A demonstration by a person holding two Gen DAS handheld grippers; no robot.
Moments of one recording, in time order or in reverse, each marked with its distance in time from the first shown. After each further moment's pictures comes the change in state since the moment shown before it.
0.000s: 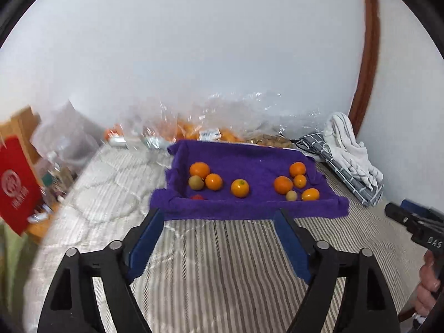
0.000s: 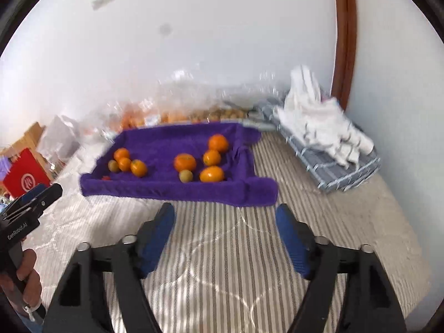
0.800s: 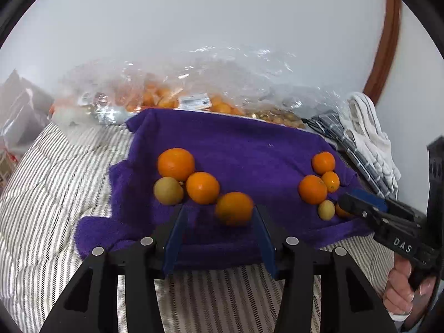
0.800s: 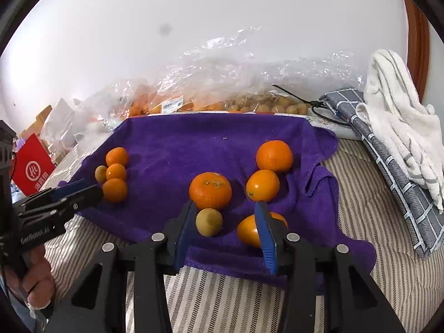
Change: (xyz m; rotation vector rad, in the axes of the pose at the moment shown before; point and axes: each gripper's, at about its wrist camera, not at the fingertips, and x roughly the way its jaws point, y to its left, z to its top) left arm 0.170 0.013 0.010 -0.059 0.139 -0.130; right arm 0.184 0.031 0.035 -0.076 0.073 0.196
